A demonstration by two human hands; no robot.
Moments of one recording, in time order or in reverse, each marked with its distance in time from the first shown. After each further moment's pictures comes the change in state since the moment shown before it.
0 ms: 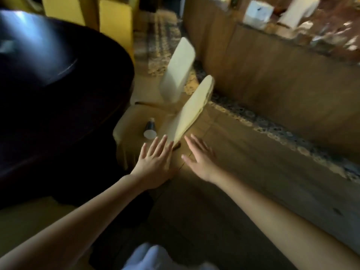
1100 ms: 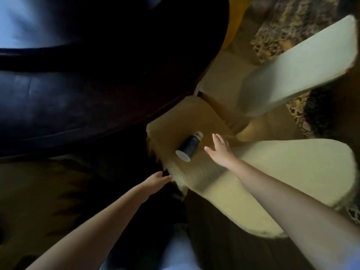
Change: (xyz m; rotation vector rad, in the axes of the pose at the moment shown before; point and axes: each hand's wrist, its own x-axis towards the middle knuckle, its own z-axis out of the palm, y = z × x) left_hand 0.326 -0.193 0.097 -1.265 -0.257 -1.184; right_hand 0.547 0.081 0.081 -0.118 -0.610 -0.069
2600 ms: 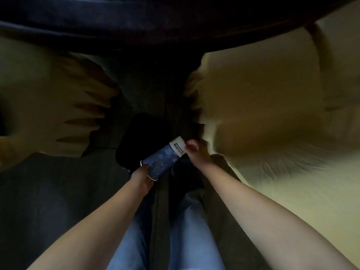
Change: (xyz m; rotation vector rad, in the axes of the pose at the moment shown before) left_hand 0.124 -0.224 0.038 -1.418 0.400 -0.634; right_hand 0.065 -0.046 0.293 0.268 -0.395 -0.033
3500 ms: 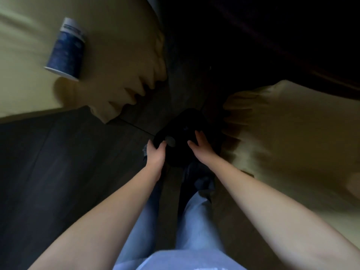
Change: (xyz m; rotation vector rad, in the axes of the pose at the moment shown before) left_hand 0.023 0.044 -0.135 -0.031 0.000 0.338; right_hand -0.022 -0.105 0.147 -0.514 -0.245 -0.057
